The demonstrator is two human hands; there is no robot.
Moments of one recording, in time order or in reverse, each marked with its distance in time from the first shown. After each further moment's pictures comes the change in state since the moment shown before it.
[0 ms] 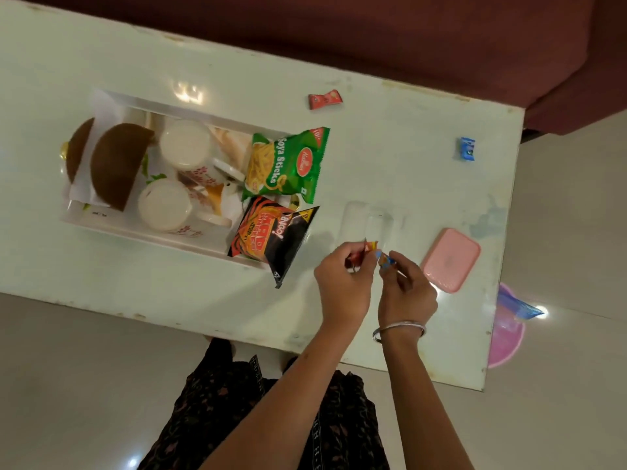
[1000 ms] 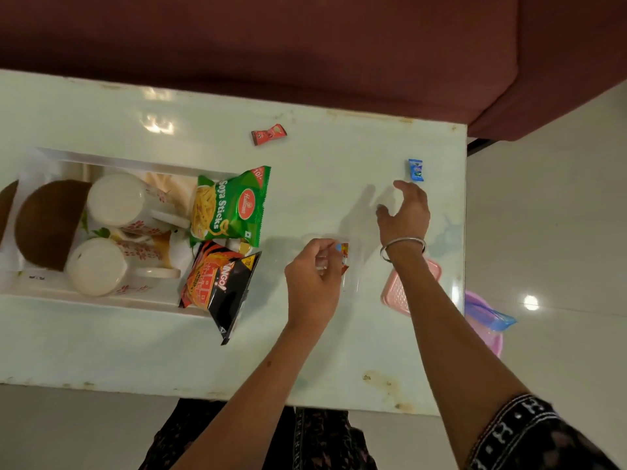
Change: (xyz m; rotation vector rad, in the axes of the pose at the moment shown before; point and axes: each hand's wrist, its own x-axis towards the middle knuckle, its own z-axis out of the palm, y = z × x) left_hand 0.043 0.025 0.036 0.170 -0.067 0.100; right_hand 0.179 -0.042 0.020 -0.412 -0.075 -0.338
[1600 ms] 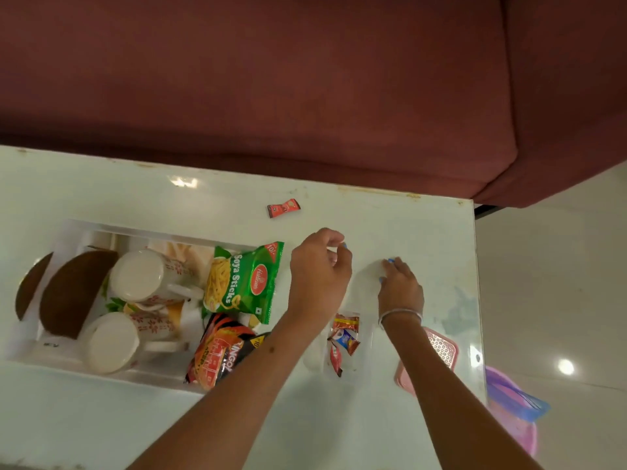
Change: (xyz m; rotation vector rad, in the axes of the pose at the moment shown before) left_hand 0.093 0.068 -0.007 0.222 0.022 0.248; right_hand 0.018 0.006 0.030 -0.370 -0.226 -0.088
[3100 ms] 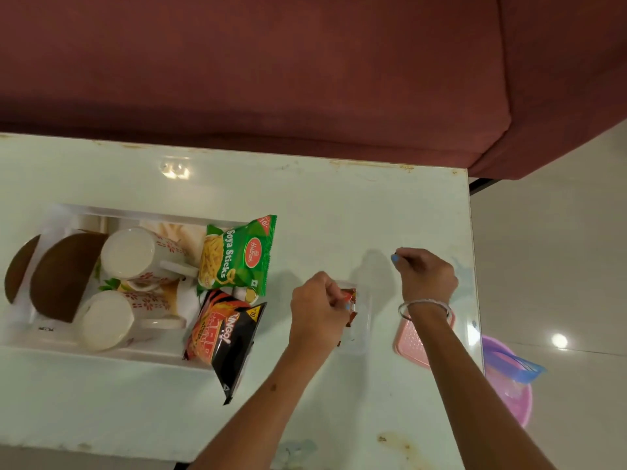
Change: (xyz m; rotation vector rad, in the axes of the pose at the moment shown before) left_hand -0.070 -0.040 0.016 0.107 -0.228 -0.280; right_hand -0.046 0.010 -0.038 0.676 0.286 0.249
